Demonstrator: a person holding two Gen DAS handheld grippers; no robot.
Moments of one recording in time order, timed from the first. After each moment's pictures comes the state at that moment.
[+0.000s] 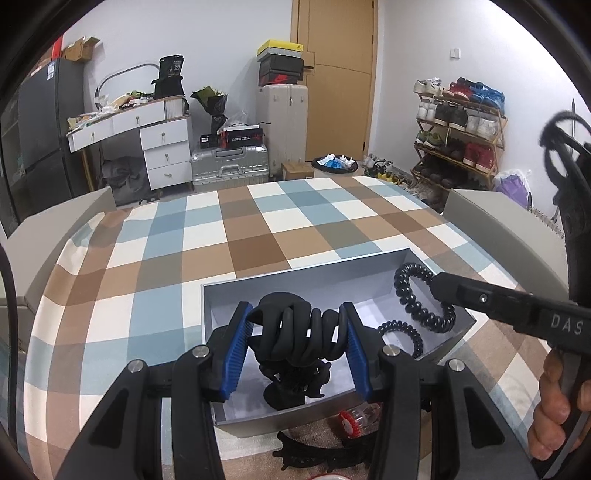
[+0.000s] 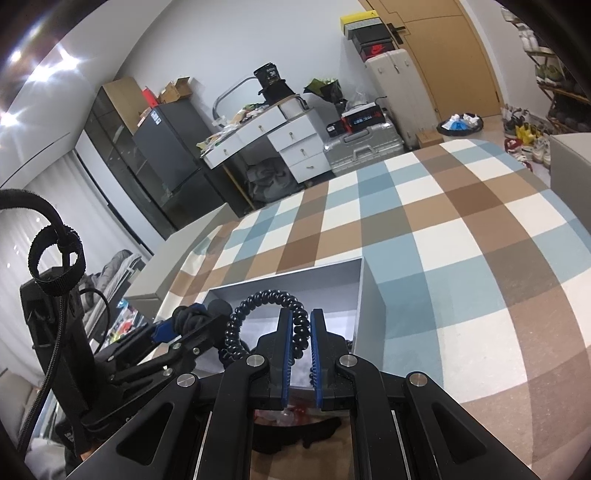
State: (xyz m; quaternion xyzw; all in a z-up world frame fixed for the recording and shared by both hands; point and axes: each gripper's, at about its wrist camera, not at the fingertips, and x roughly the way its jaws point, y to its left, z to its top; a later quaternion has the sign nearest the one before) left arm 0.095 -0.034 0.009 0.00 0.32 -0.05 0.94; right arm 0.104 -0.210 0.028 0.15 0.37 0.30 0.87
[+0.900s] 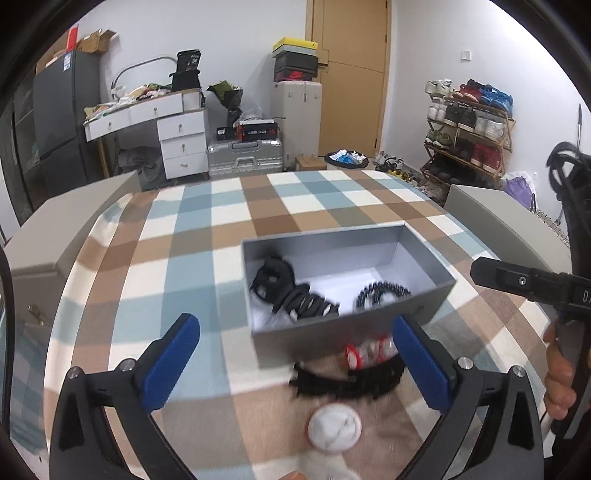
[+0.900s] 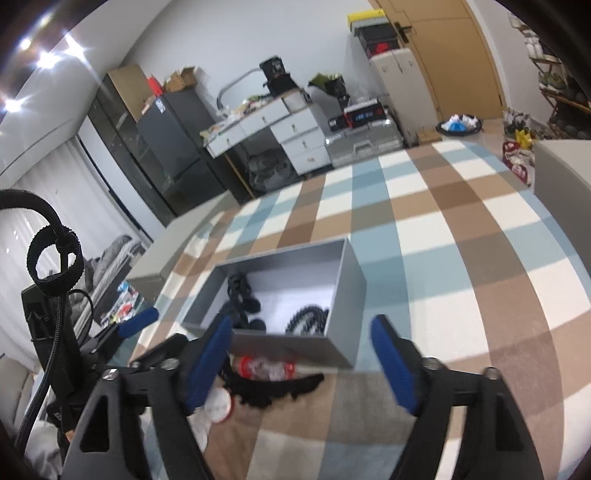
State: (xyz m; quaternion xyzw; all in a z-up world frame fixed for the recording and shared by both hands) left arm 0.046 -0.021 0.015 -0.02 0.34 -0.02 0.94; right arm 0.077 -0.234 0.036 0.12 0.39 0.31 0.86
